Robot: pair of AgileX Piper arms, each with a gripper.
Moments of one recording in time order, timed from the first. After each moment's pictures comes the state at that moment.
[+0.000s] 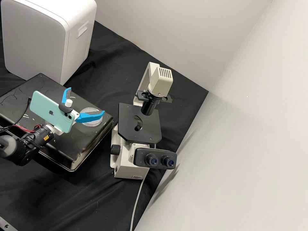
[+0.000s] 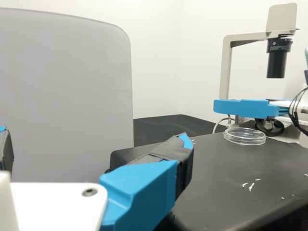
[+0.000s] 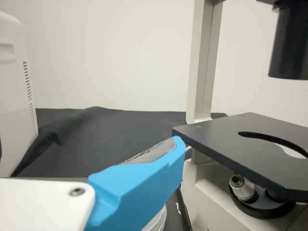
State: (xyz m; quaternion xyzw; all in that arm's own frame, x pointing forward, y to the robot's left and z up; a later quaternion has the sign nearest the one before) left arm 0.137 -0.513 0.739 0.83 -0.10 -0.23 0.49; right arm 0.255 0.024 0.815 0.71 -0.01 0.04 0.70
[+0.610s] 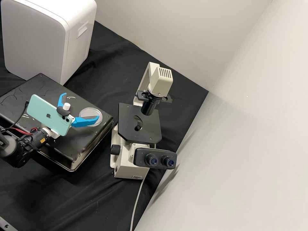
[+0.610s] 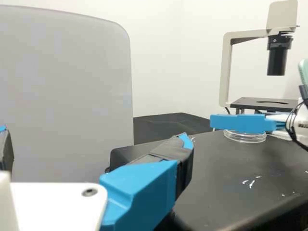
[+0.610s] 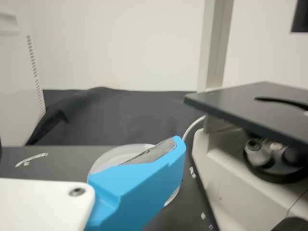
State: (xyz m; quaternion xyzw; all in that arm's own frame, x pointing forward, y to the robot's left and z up) left arm 0.138 -0.513 0.737 0.83 -0.09 -0.23 0.49; right arm 0.252 0.016 0.791 0.72 0.00 0.00 0.69
